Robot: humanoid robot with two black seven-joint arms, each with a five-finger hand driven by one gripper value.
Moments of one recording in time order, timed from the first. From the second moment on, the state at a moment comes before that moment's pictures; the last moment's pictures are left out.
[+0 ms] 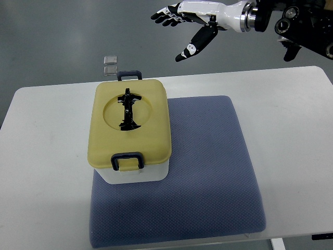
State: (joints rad) left arm 0.02 0.00 -0.13 -0.17 0.07 0.10 0.04; right arm 1.51 -0.42 0.06 0.94 -0.91 0.35 0.29
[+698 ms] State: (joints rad) left arm 0.02 0.00 -0.13 -0.18 0.07 0.10 0.04; right arm 1.63 -0.26 -0.23 1.02 -1.26 0.06 0.43
